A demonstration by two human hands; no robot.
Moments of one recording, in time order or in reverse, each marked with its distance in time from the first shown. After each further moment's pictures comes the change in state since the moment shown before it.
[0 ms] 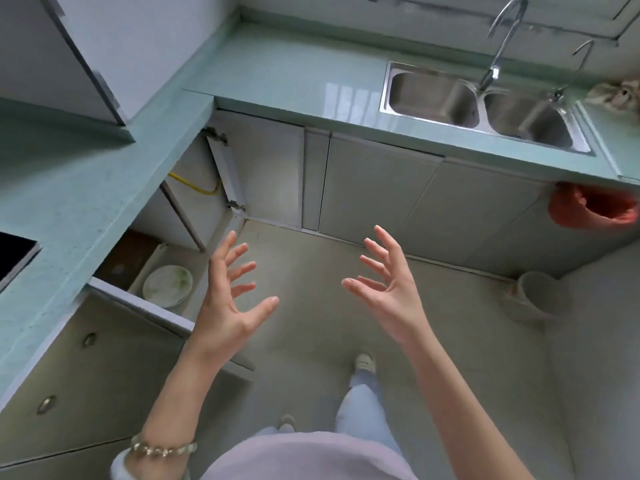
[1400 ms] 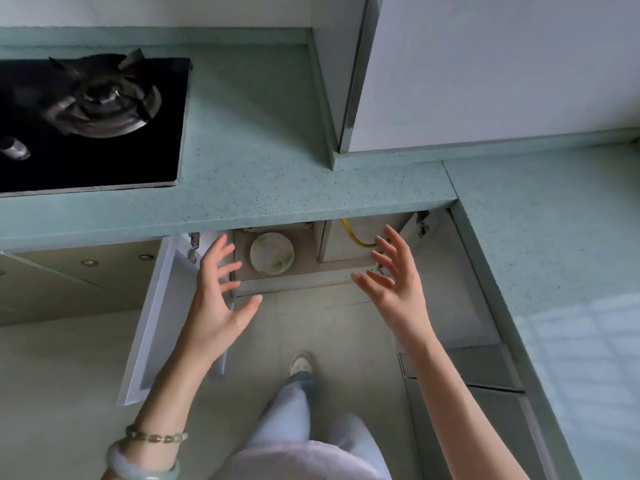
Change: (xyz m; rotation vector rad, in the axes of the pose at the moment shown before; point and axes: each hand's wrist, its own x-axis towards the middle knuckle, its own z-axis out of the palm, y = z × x) left_hand 0.275 -0.081 -0.035 0.175 1.156 -0.397; right_hand 0.498 -0.012 0.240 -0.136 -1.093 -0.176
